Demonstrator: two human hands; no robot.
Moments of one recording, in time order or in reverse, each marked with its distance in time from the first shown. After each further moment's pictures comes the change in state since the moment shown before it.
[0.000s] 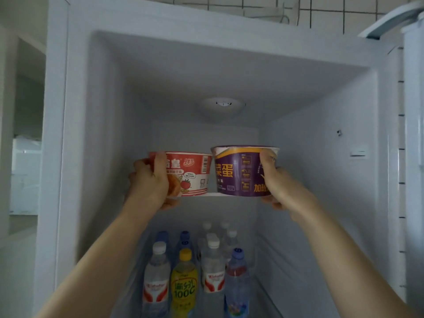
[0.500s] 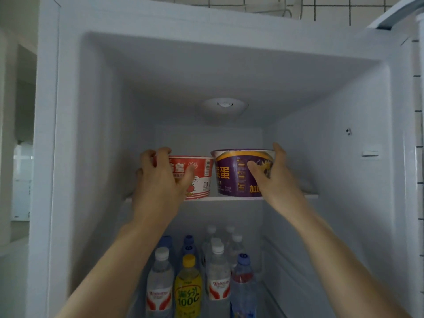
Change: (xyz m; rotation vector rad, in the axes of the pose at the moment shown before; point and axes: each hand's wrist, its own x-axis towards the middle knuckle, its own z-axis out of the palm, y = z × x) left_hand -0.009 0.007 0.014 0.524 0.088 0.499; right_hand 0.035 0.020 0.017 -0.079 0.218 -0.385
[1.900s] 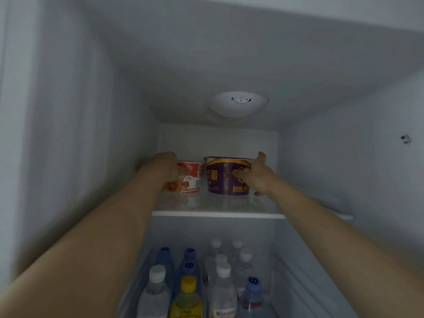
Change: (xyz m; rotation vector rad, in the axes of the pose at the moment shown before) left_hand 0.139 -0.060 0.067 0.316 -0.488 -0.202; right_hand 0.103 0.021 0.073 -0.006 -0.334 0.224
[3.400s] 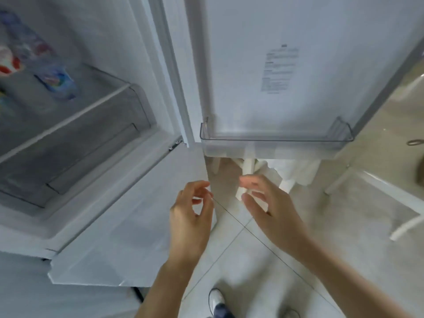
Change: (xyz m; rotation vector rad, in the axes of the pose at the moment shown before) left_hand -0.674 0.004 0.185 -0.884 -0.718 0.287; right_hand -0.736 0.130 0.005 -0.074 0.339 0.568
